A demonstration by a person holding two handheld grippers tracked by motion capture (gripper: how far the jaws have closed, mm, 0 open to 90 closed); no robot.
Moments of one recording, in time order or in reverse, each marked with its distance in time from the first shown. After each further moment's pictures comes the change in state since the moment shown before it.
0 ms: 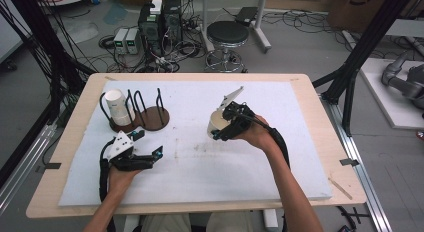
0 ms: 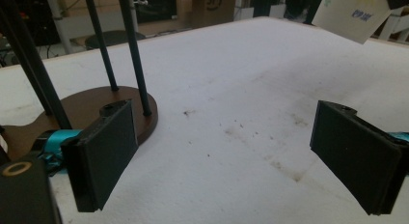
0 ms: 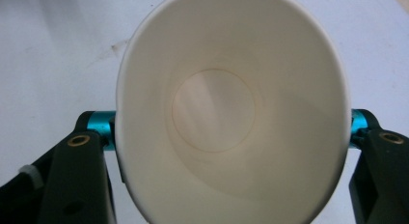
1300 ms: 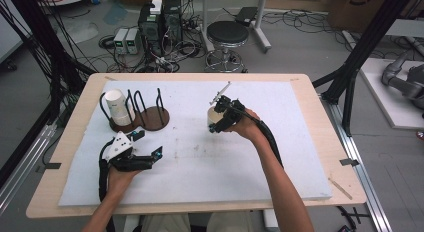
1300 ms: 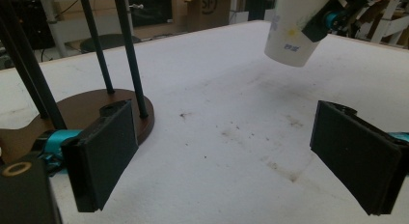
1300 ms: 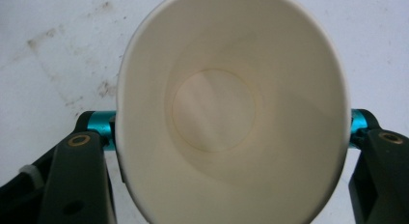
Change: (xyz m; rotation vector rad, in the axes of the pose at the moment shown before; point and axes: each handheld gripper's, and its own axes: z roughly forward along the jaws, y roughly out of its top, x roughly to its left) left arm 0.000 -0.001 -0.001 -0.009 -0.022 0.001; right arm -0.028 0.013 0.046 0.134 -0.051 0.079
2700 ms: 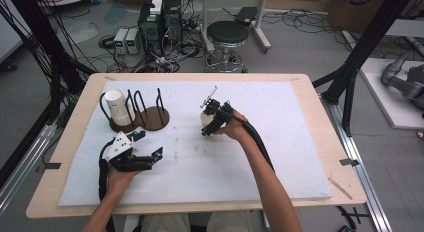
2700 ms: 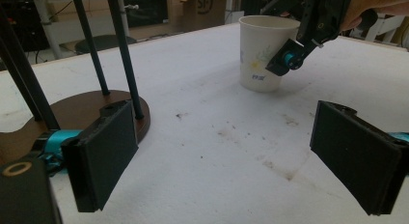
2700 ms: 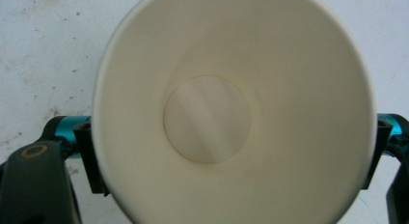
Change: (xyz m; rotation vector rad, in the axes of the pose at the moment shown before) left arm 0.000 0.000 0.000 0.001 -0.017 0.010; right arm -0.001 0.014 0.052 0.075 -0.025 0.010
